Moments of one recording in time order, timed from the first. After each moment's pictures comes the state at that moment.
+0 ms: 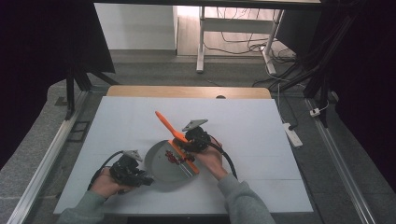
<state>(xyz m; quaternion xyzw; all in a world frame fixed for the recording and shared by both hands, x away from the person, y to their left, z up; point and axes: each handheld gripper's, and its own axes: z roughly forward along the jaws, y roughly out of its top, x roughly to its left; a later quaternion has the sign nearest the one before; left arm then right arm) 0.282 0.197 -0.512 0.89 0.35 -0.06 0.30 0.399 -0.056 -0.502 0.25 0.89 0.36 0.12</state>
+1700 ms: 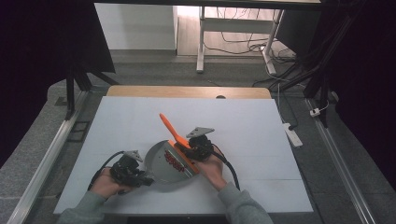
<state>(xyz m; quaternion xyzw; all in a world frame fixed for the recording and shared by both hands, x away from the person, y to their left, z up) 0.281 0.196 -0.512 0.89 0.35 -0.06 0.30 0.372 -0.068 -0.508 0.30 0.86 0.40 0.12</state>
